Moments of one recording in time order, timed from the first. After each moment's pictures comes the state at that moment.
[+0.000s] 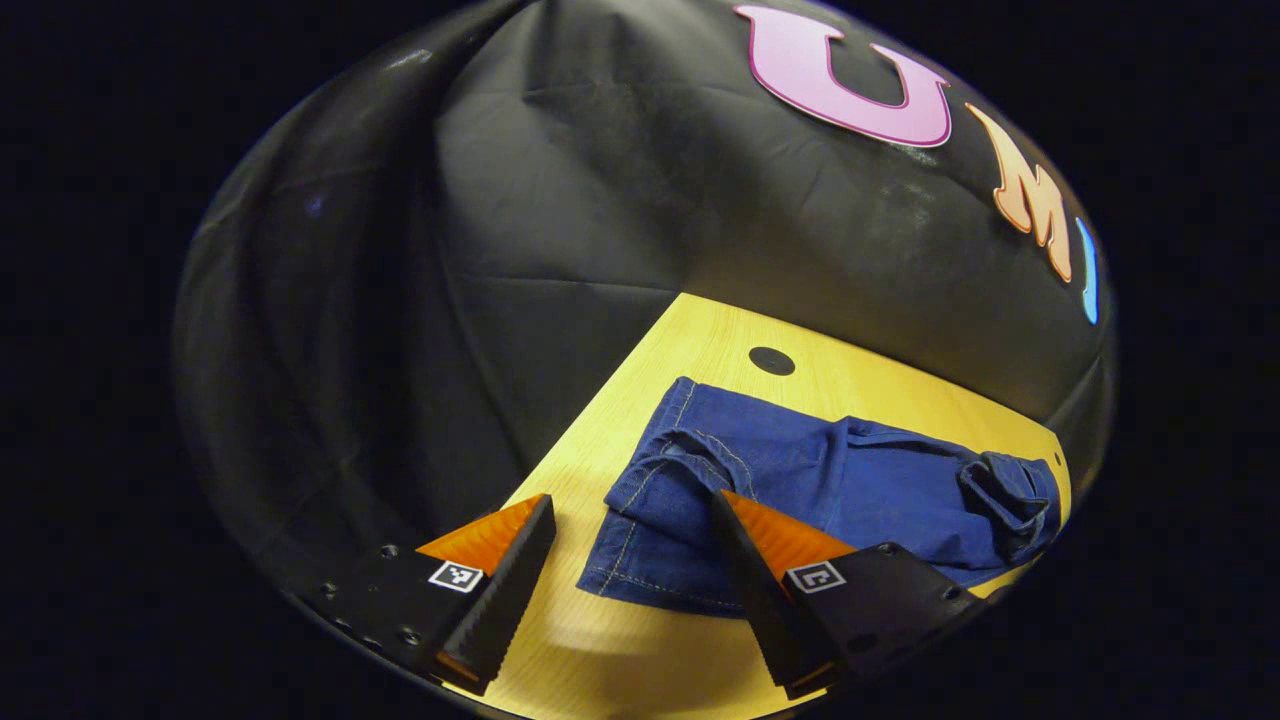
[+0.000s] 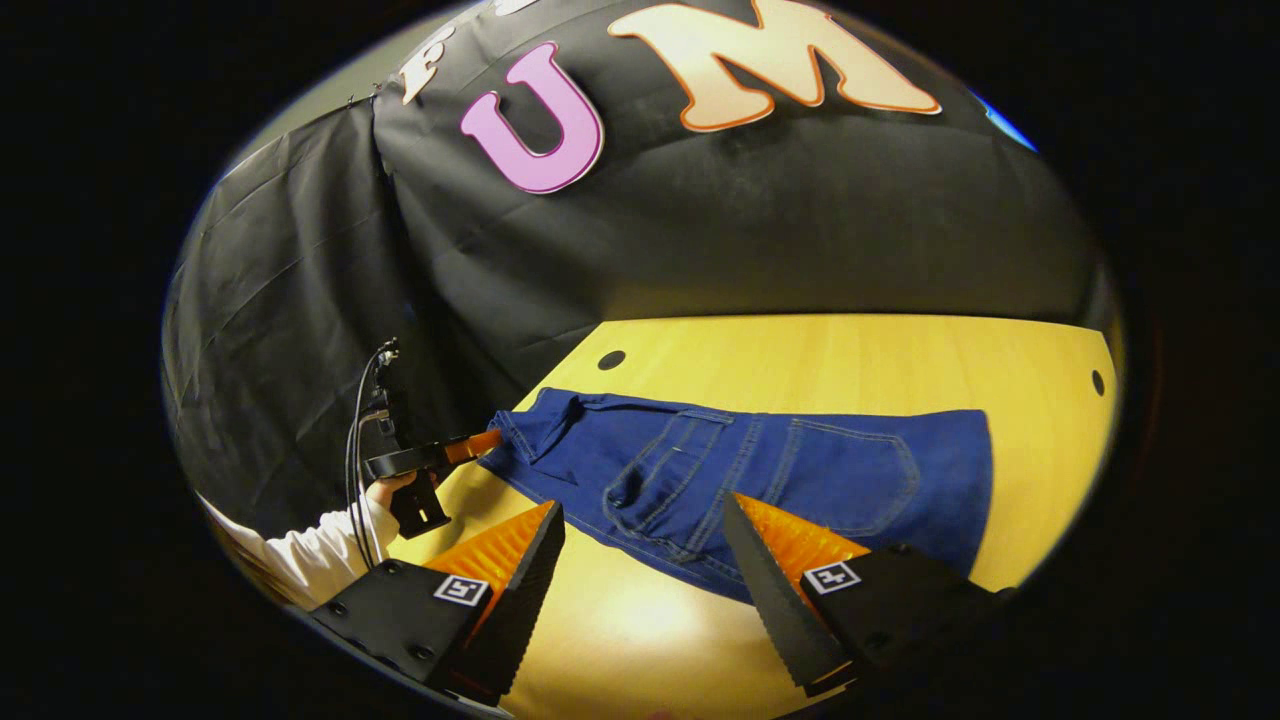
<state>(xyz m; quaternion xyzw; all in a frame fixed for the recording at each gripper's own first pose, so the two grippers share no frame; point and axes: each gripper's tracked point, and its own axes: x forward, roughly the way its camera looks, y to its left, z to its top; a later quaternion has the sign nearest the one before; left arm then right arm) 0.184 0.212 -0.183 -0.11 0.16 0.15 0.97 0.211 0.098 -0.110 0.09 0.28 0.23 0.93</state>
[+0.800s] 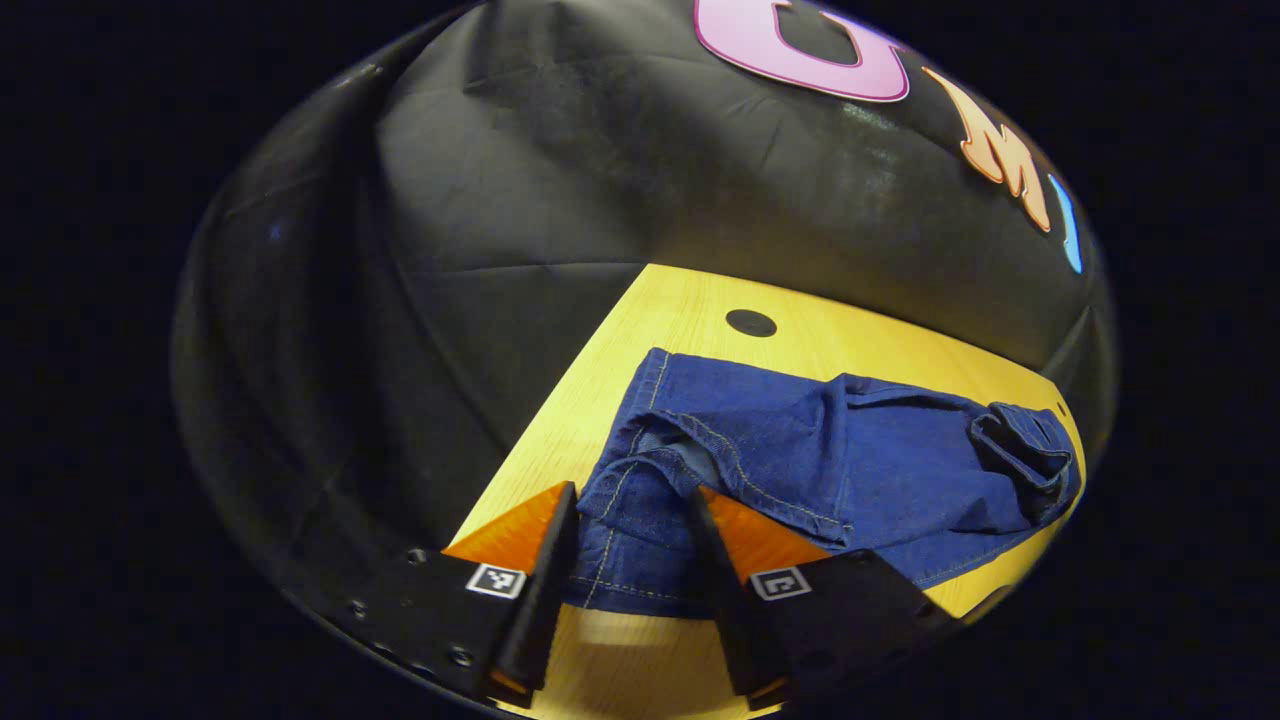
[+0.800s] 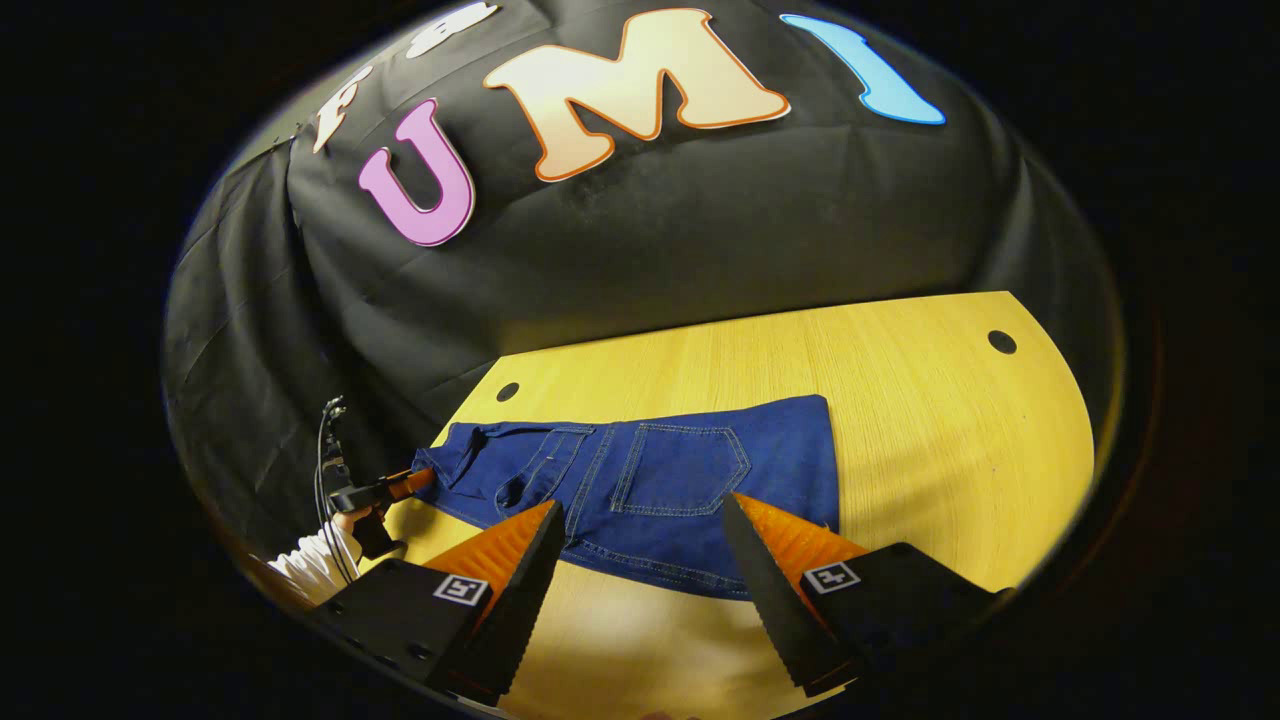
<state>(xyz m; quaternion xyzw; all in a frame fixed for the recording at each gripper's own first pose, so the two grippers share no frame) 0.196 0.191 -0.200 -0.07 0.19 0.11 0.97 0.212 -0.002 -0.101 0.14 0.28 0.11 0.94</state>
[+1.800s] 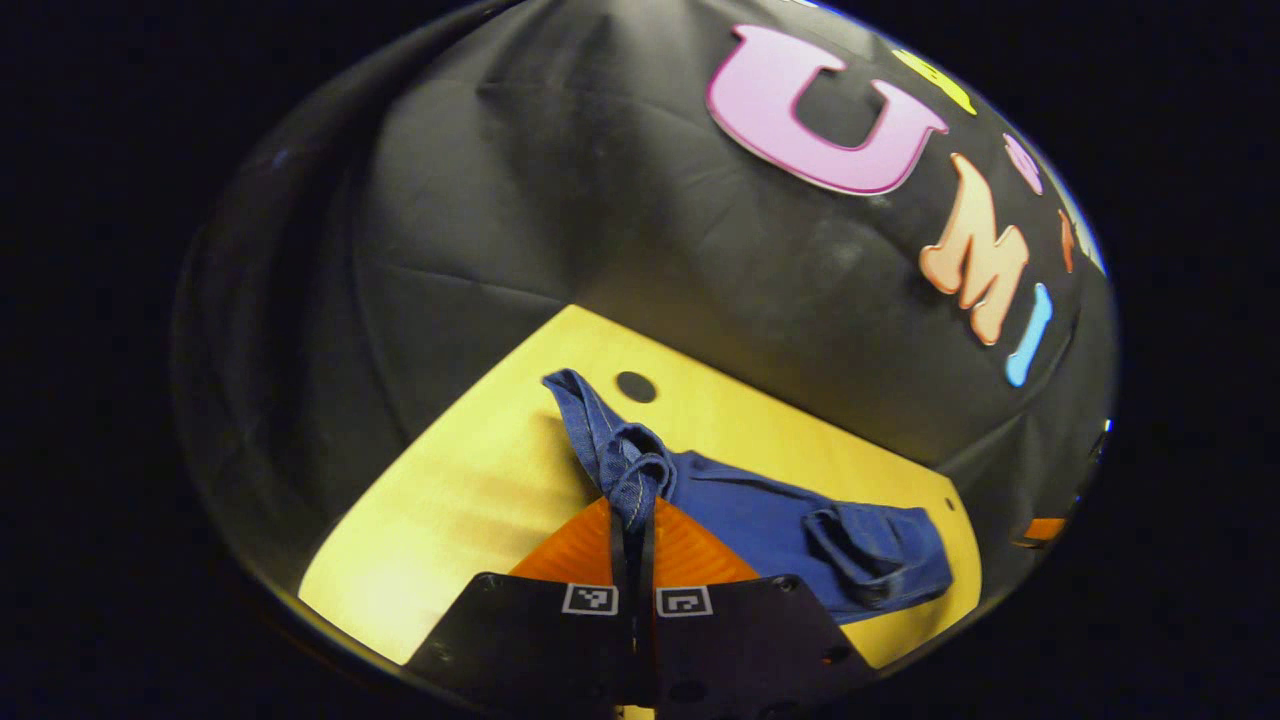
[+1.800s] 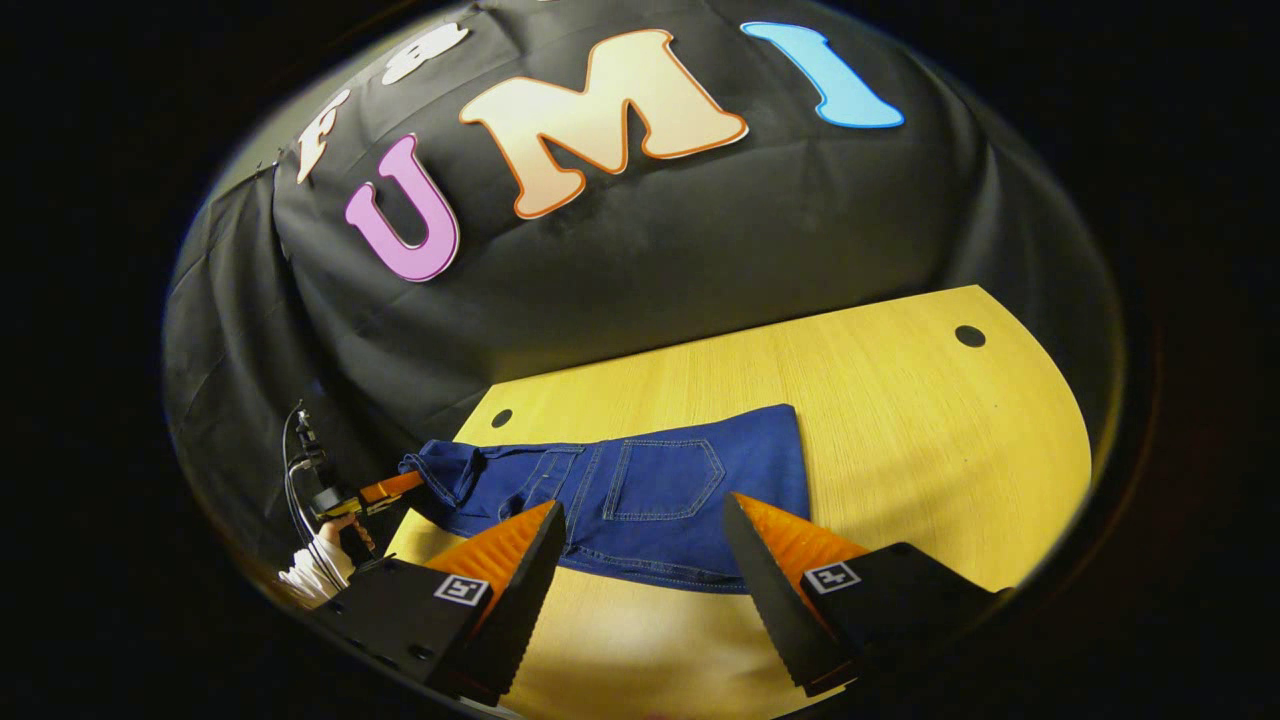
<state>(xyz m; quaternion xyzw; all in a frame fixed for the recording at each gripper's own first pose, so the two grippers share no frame) 0.183 0.082 -0.099 -0.21 0.13 0.00 0.97 0.188 -0.037 -0.072 0.16 0.26 0.08 0.95</state>
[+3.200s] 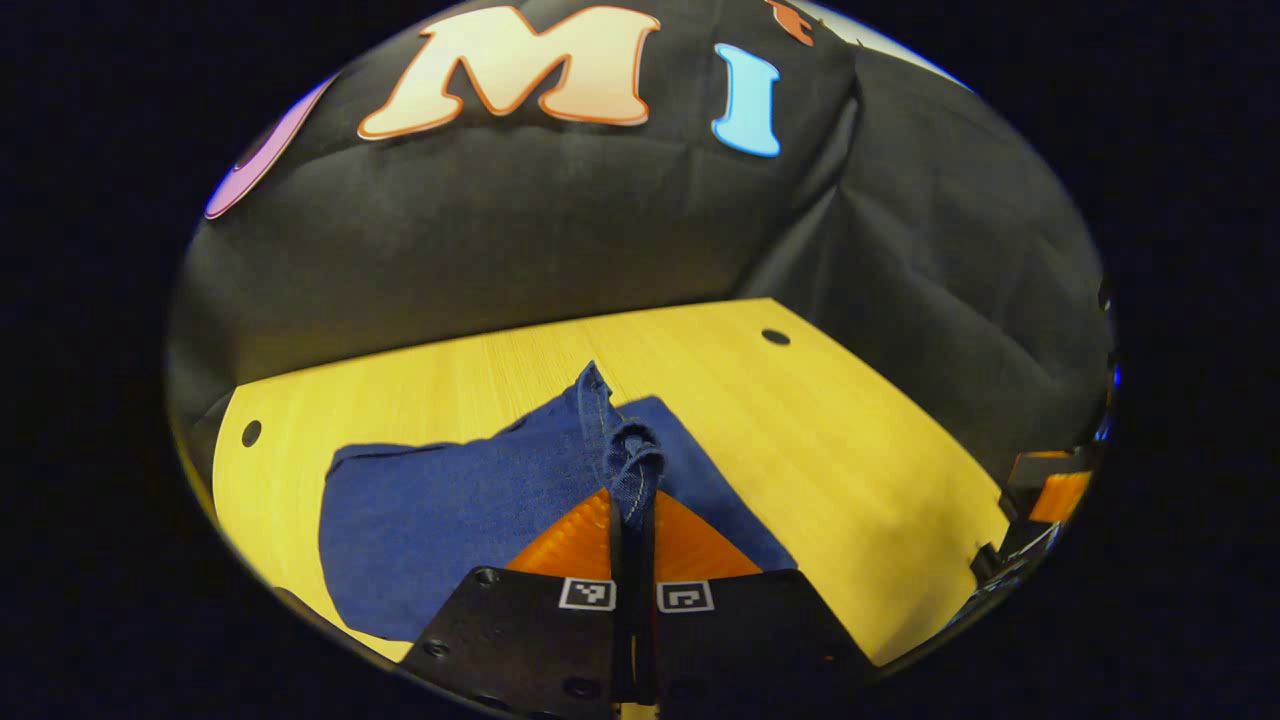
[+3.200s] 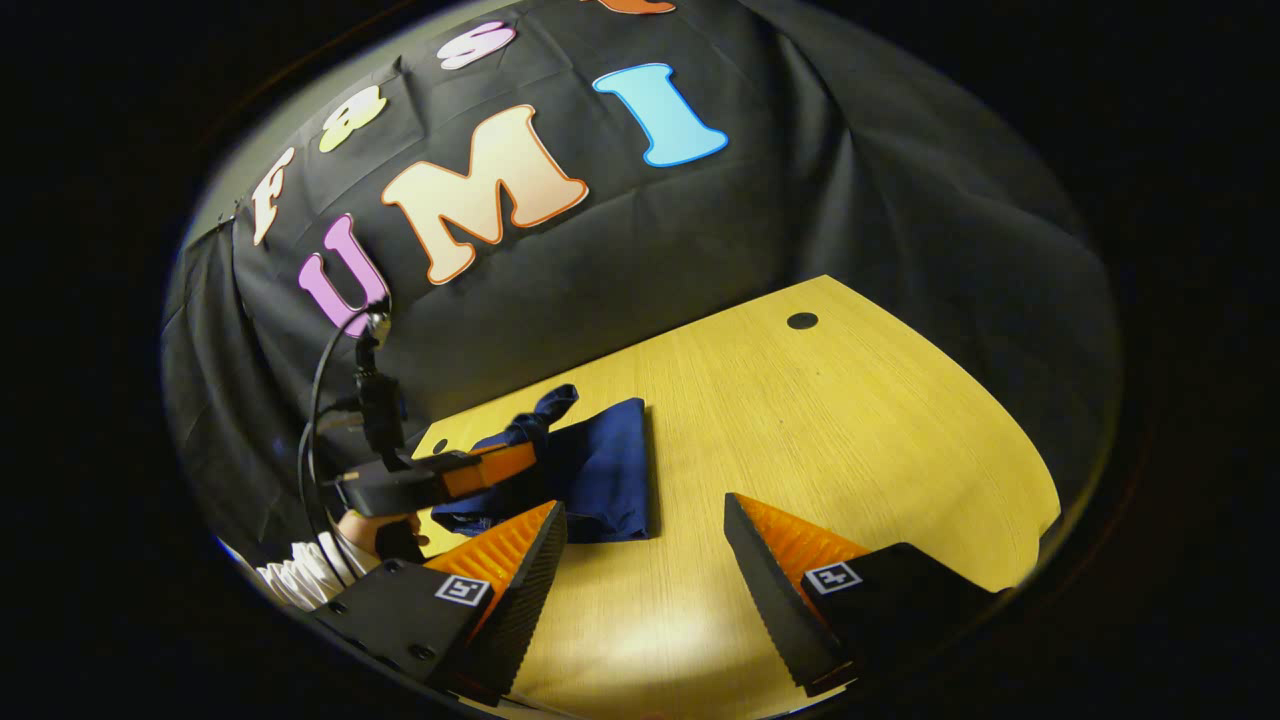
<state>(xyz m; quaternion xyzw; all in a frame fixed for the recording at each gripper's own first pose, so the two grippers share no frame) 0.204 -0.345 -0.137 0.07 0.23 -0.21 0.95 0.070 -0.190 -0.080 0.20 0.22 -0.03 0.95</state>
